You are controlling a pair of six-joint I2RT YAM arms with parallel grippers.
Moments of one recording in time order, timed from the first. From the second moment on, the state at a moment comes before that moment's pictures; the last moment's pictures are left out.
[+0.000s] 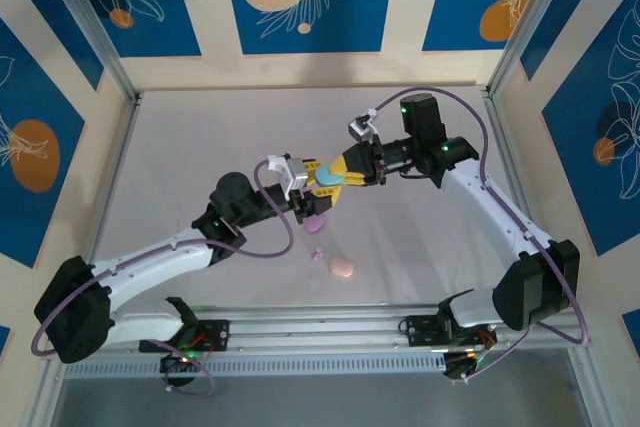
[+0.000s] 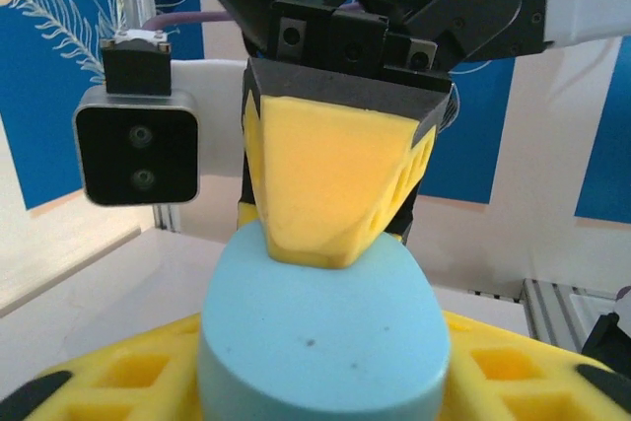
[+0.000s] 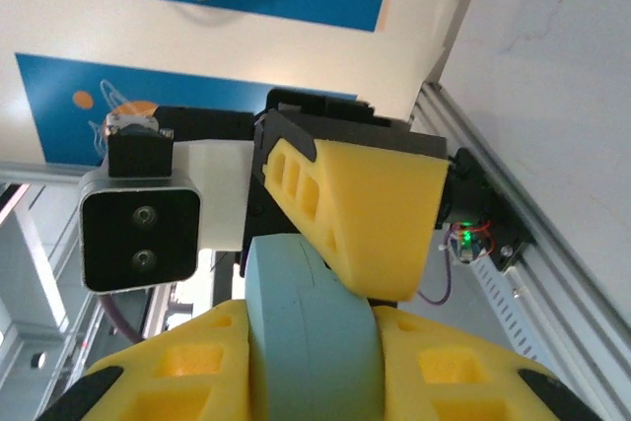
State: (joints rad) left arm -0.82 1.20 0.70 0.63 0.41 -0.06; right arm 0.36 1.37 1.25 -0.54 -1.33 0.74
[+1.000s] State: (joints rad) left arm -0.82 1.02 0.76 0.09 0.06 -0.15; right arm 0.11 1.88 1.14 -0.38 -0.77 0.74
